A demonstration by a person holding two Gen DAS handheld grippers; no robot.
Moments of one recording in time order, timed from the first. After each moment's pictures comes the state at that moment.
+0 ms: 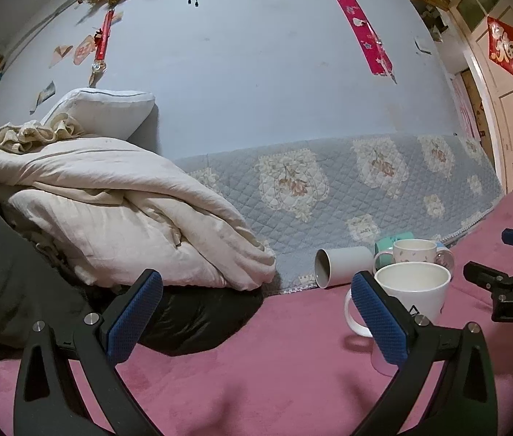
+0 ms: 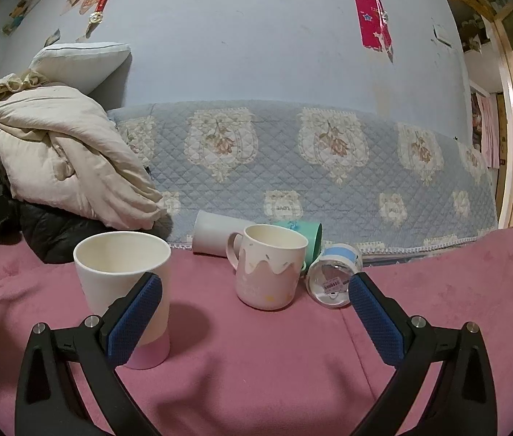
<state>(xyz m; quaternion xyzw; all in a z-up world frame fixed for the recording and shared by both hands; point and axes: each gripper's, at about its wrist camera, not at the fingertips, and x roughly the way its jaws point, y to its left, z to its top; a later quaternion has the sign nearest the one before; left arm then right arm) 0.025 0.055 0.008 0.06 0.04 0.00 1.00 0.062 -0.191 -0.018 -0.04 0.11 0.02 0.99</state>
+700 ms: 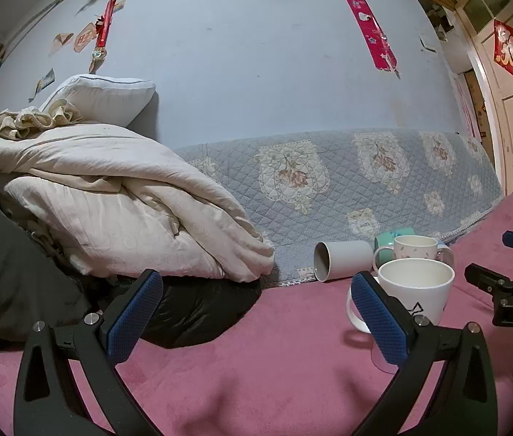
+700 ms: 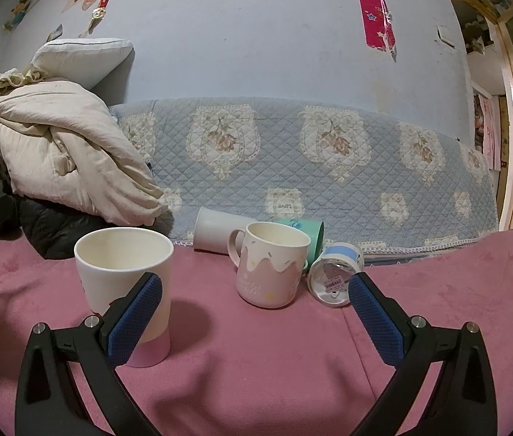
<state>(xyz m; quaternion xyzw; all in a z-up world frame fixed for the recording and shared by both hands) 0.030 0.062 0.006 0.05 0.06 -0.01 1.00 0.063 -0.191 -0.019 -0.04 0.11 0.02 0.99</state>
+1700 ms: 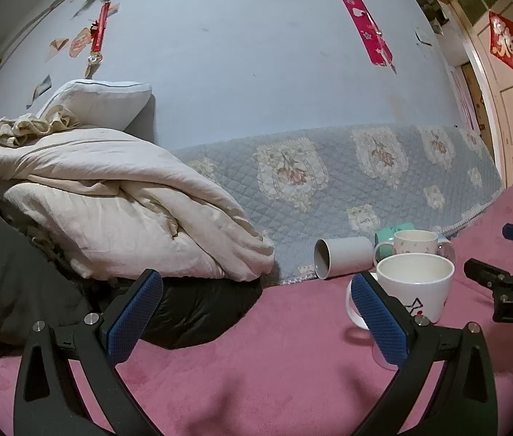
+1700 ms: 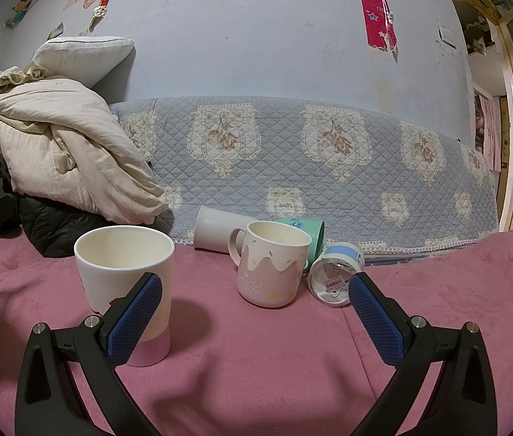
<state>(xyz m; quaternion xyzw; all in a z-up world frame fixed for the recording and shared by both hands) 0.032 0.058 0.005 0.06 0.06 -0.01 1.00 0.063 -0.190 -0.019 -0.05 0.11 0.02 0.99</state>
